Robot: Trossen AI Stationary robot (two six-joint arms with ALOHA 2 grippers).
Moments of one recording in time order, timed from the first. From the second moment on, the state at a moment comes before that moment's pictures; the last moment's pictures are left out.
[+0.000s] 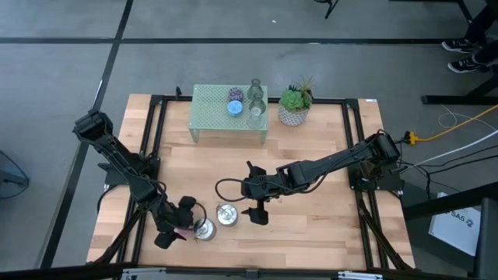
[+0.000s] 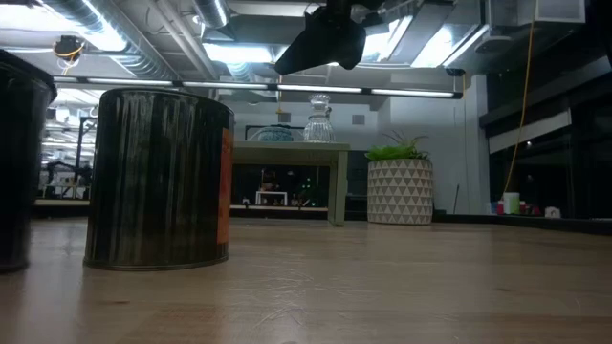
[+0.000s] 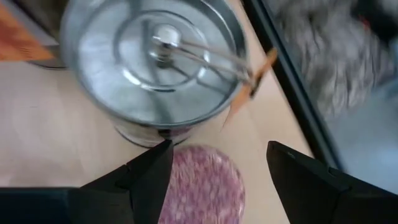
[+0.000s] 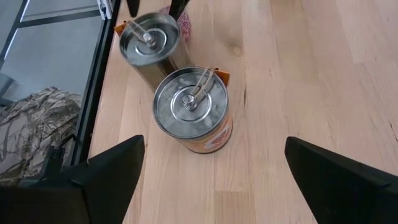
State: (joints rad) left arm -0.83 1.31 0.59 -0.16 -0.07 -0.52; right arm 0.32 1.86 1.50 -0.45 0.03 0.35
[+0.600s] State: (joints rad) left arm -0.81 1.32 0.59 0.03 -0.24 -0.82; right arm 0.32 1.86 1.50 -0.45 0.03 0.35
